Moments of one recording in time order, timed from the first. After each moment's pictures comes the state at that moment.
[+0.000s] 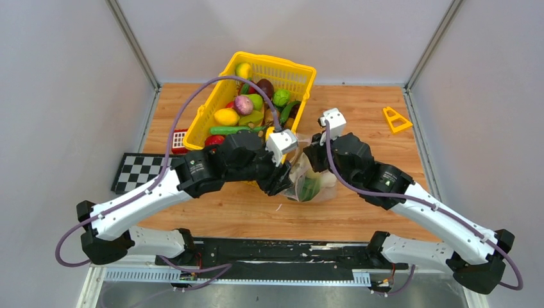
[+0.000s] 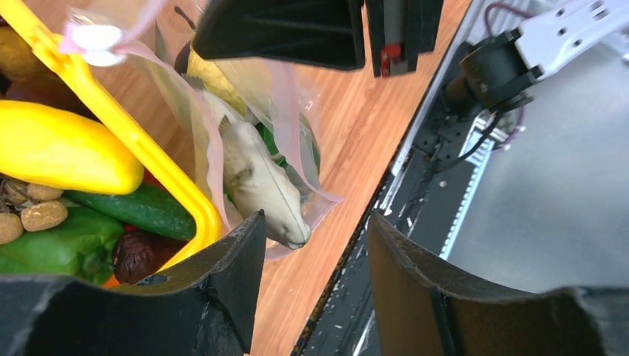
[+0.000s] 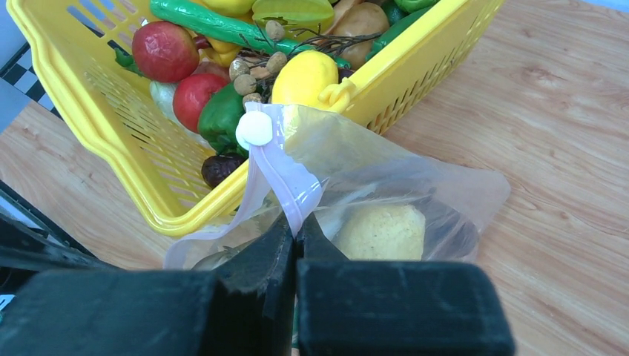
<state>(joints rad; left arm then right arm) -1.07 1.20 1.40 -0.71 0.13 -0.15 0.94 1.00 1.11 -0.47 0.35 0.28</state>
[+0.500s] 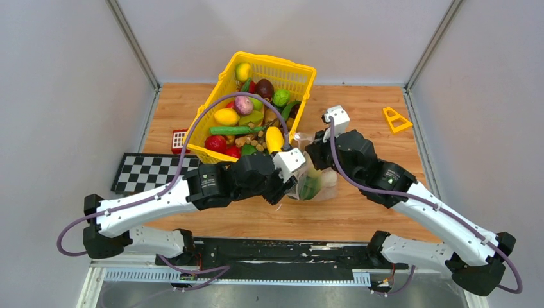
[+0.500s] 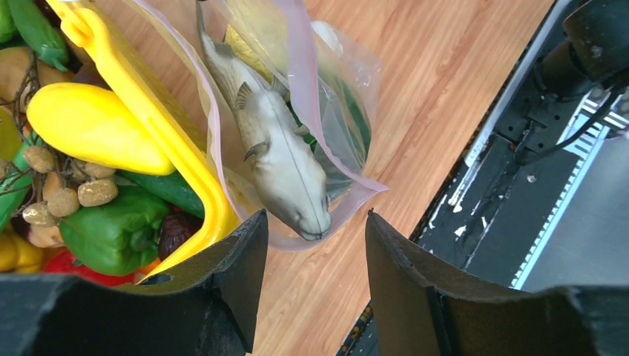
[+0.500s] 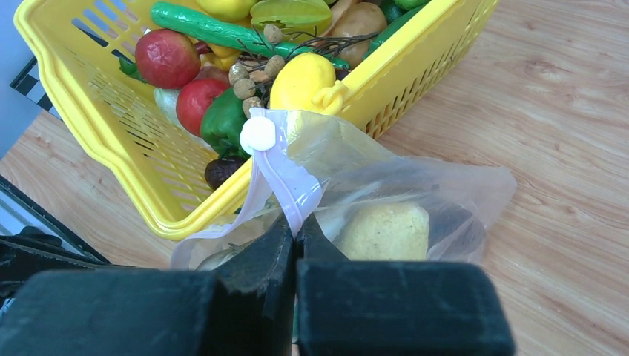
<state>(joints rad) -1.26 1.19 1.27 -0.65 -0.21 -0.07 0.90 1.00 1.13 -0.50 0.31 0.31</state>
